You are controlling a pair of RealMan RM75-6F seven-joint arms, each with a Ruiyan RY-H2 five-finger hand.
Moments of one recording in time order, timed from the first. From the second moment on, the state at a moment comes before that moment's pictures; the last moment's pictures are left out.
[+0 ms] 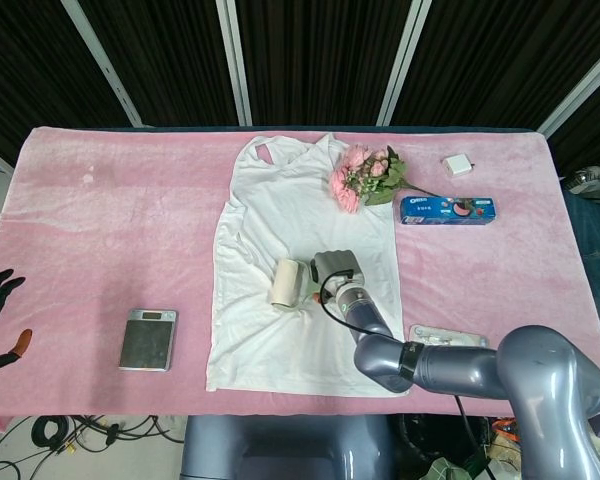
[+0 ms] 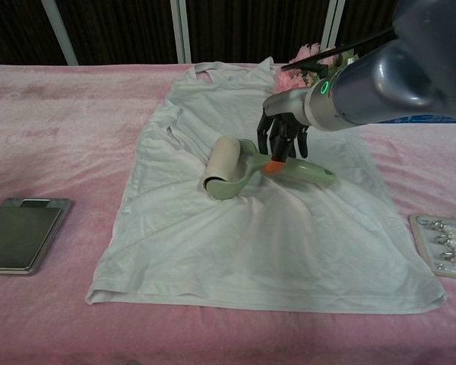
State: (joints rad) left arm -0.10 -1.02 -0.03 -1.62 1.50 1.45 -0.08; right arm 1.34 -1.57 0.20 -1.48 0.11 0.81 -0.79
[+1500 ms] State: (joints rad) left arm -0.10 -1.03 -0.03 -1.62 1.50 1.45 -0.07; right arm 1.26 -1.37 0.06 -1.63 0.18 0.85 -0.86
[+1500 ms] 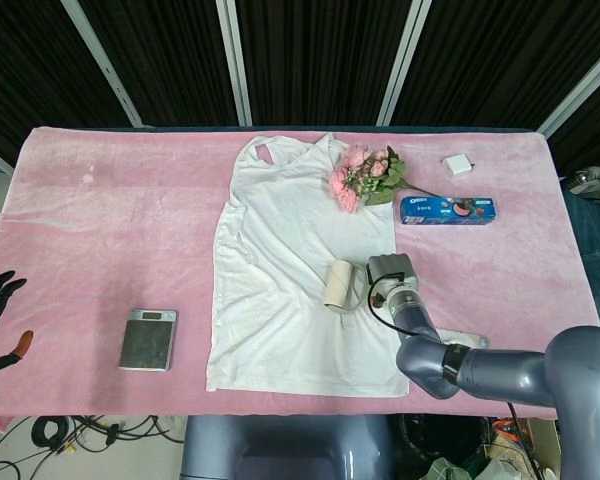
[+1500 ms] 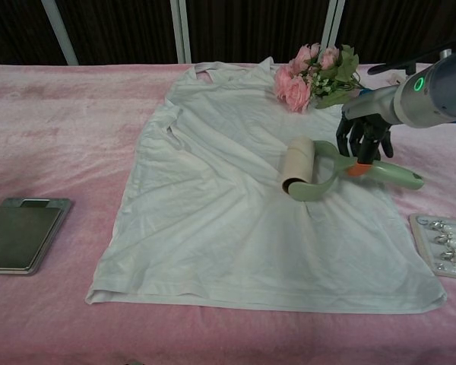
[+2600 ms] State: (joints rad) left arm -0.10 -1.03 -0.02 -1.62 1.50 1.44 -0.06; right arm 1.10 -1.11 0.03 -1.67 0.05 0.79 -0.66
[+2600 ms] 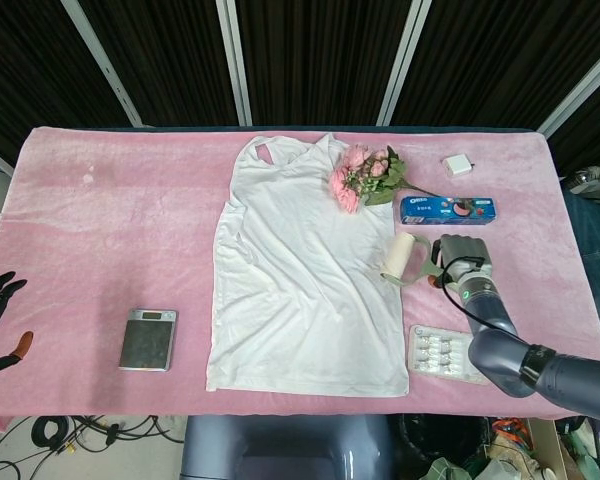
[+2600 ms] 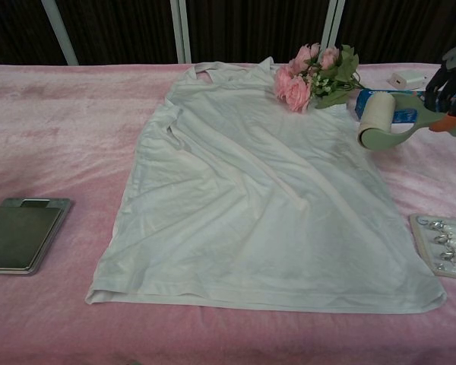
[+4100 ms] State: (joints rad) left arm -0.09 -1.03 -0.03 -1.62 1.49 1.45 -0.05; right arm 0.99 -1.22 -0.06 -1.40 -0.13 0.58 -0.48
